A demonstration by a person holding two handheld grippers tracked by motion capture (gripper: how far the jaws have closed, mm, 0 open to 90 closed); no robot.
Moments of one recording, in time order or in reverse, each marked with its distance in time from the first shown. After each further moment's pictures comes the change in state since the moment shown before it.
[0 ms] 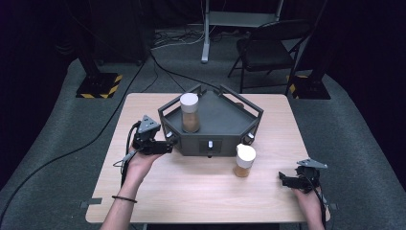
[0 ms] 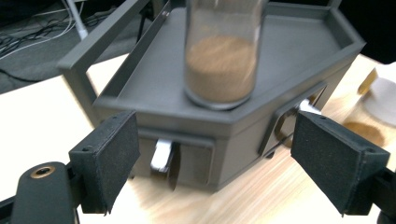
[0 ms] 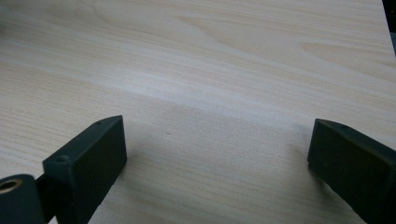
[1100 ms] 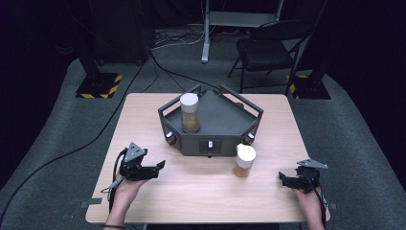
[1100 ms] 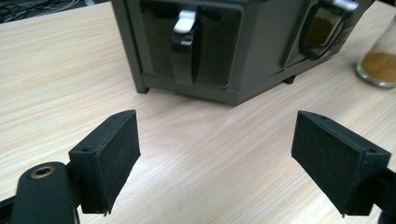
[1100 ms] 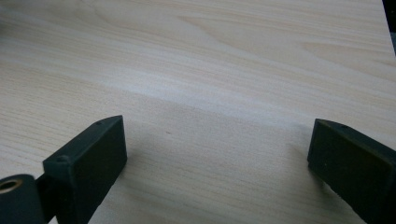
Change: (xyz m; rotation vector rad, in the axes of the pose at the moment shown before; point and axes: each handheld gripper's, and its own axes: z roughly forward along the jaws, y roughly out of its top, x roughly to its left) left arm 0.007 -0.083 -0.021 0.037 0.042 -0.025; right arm 0.000 0.000 0.000 0.000 0.000 0.000
